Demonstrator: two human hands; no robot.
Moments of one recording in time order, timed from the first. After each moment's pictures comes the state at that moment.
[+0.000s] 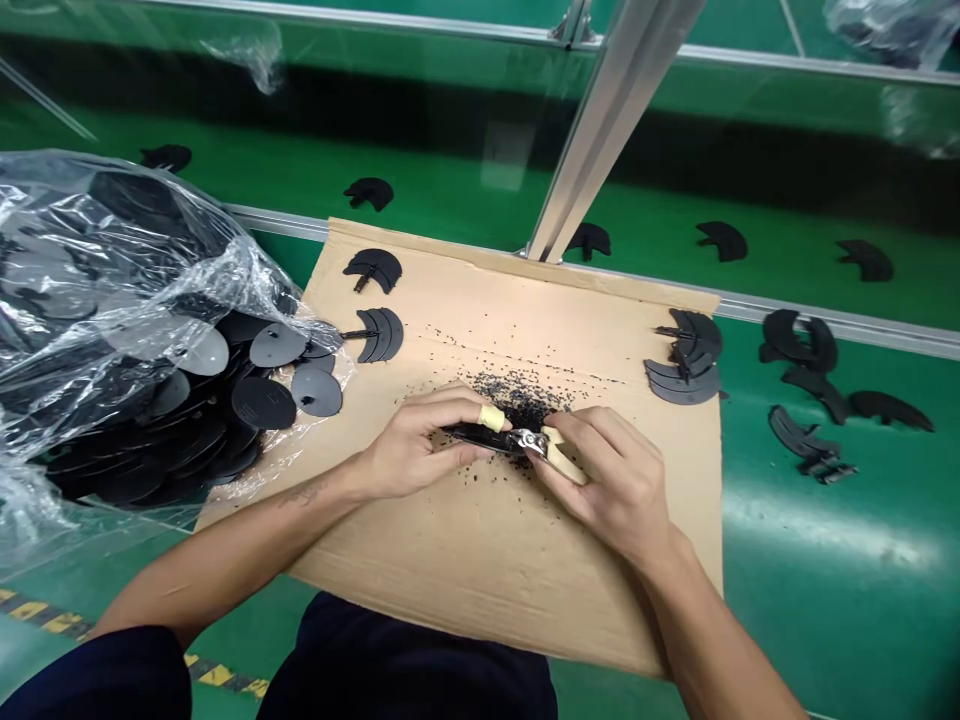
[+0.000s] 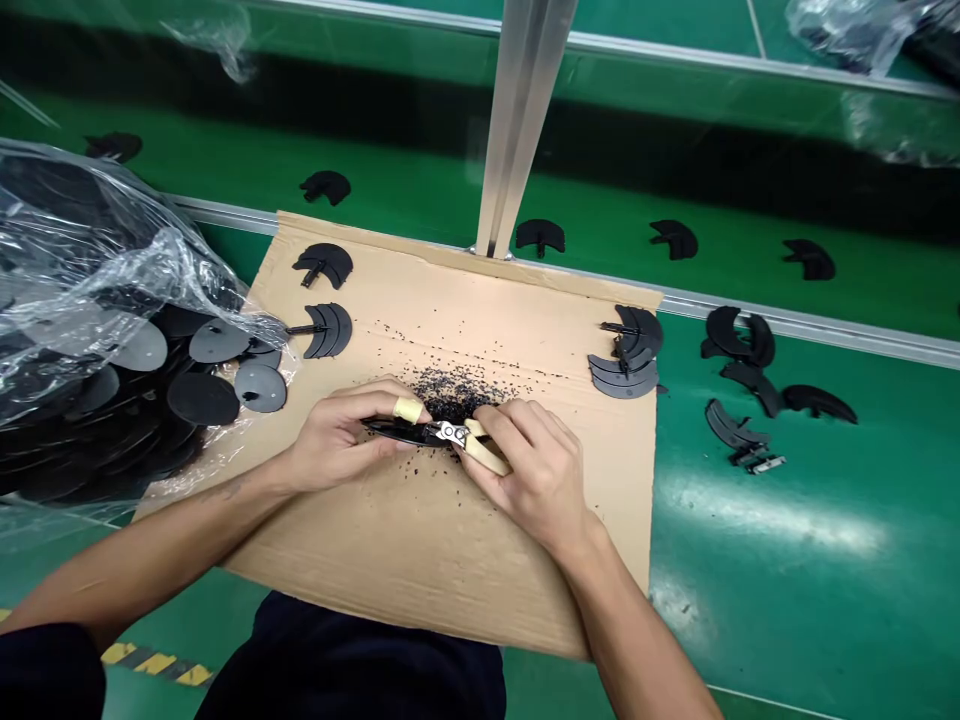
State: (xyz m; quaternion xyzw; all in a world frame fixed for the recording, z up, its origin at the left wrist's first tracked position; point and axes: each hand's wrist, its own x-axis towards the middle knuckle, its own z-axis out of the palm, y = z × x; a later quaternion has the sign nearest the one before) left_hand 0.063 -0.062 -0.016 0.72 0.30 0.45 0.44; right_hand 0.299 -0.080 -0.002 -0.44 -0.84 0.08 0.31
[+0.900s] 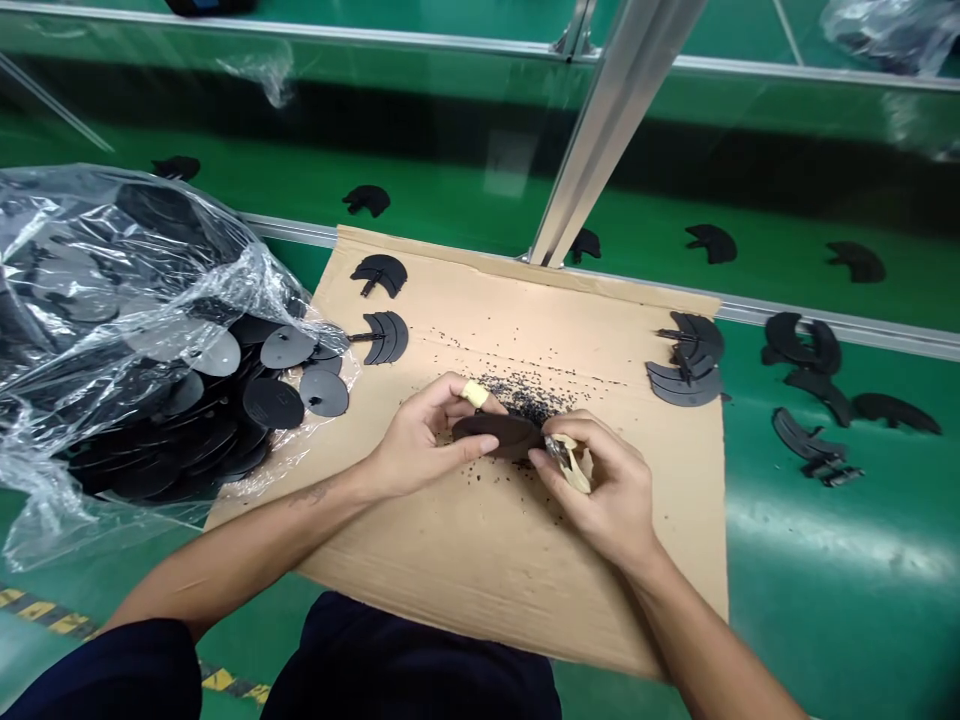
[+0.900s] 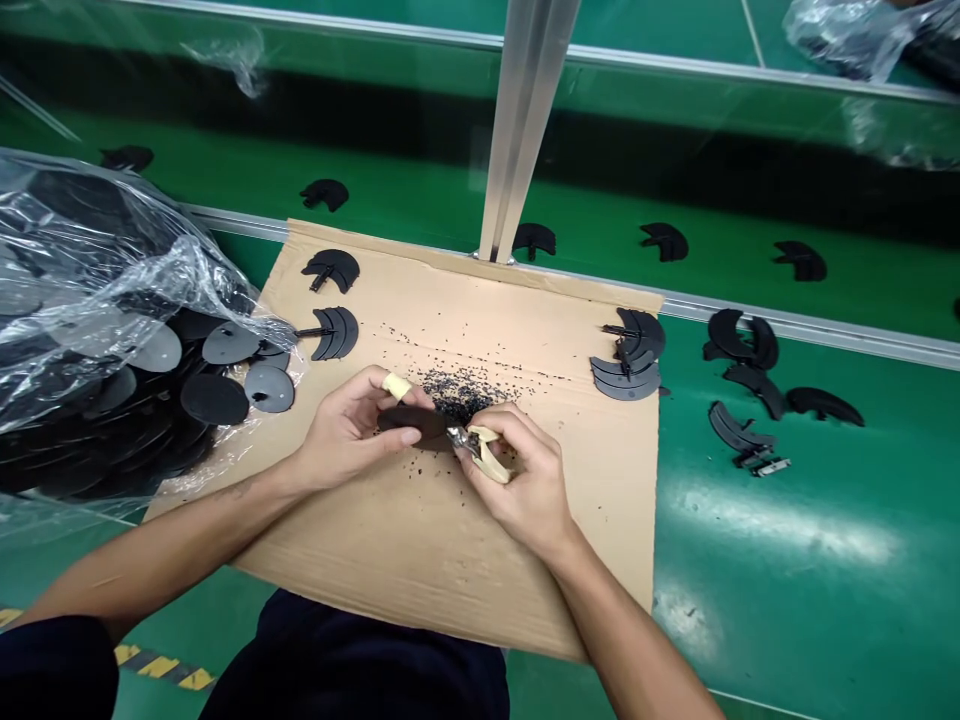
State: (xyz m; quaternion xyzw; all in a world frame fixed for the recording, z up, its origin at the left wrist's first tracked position) left_hand 0.069 -0.067 -0.021 0.61 0.34 0.48 0.53; right_hand 0.283 -0.088 0.001 -0.45 -0.72 0.30 0.43
